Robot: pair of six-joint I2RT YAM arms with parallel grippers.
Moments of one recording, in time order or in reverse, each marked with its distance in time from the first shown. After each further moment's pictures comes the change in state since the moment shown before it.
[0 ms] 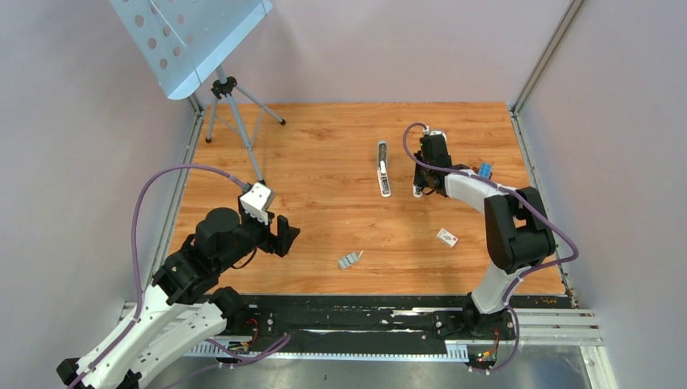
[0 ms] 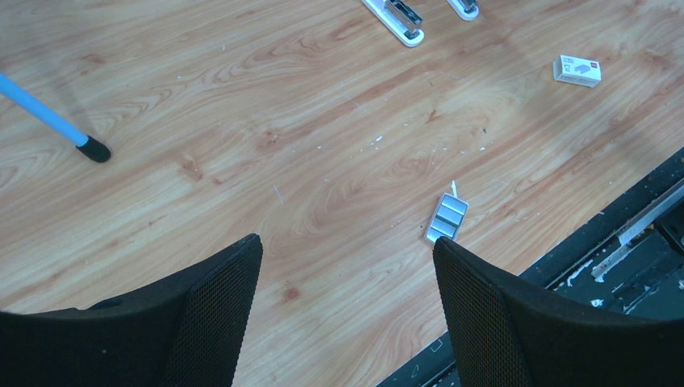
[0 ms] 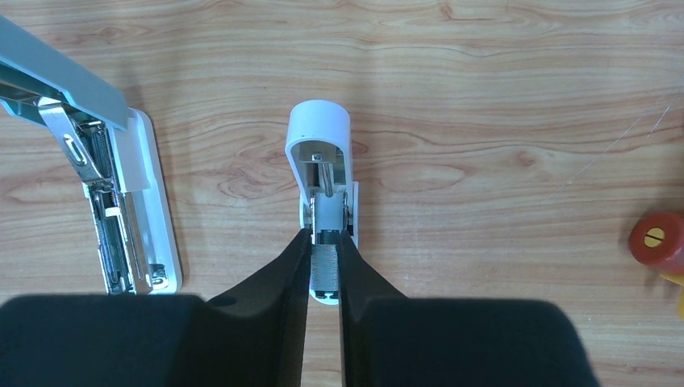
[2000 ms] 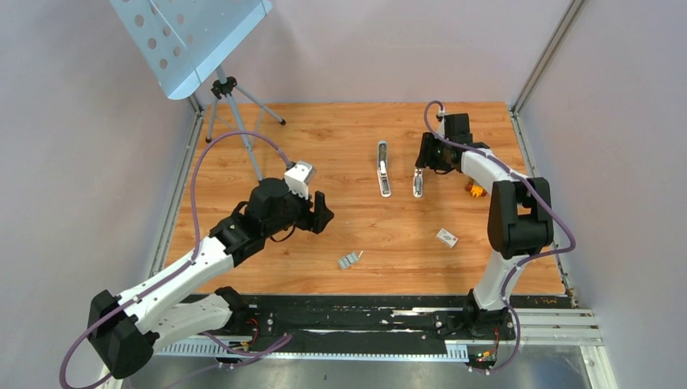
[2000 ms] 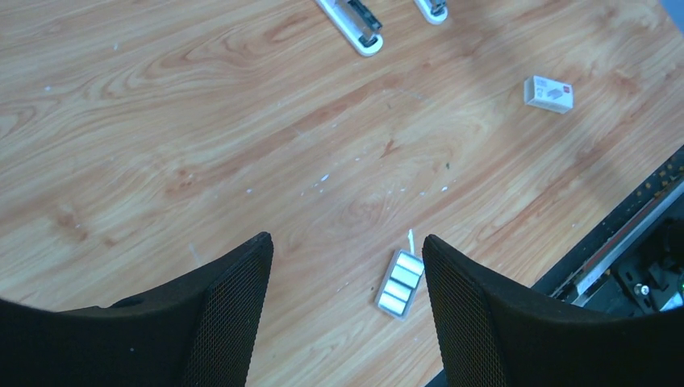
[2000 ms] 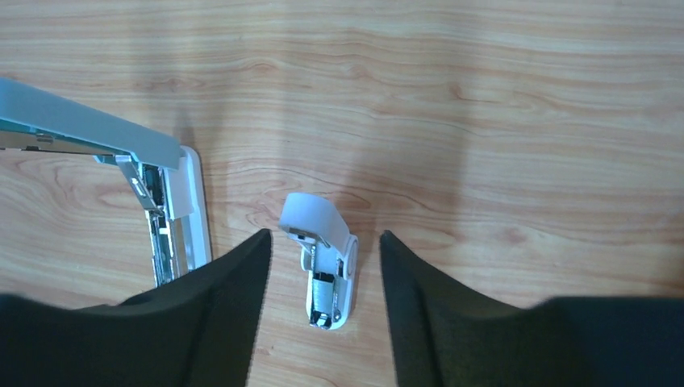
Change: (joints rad) left arm 0.000 0.433 0.000 0.350 0.092 -0.116; right arm -0.164 0.086 0.228 -0.166 -0.315 -0.044
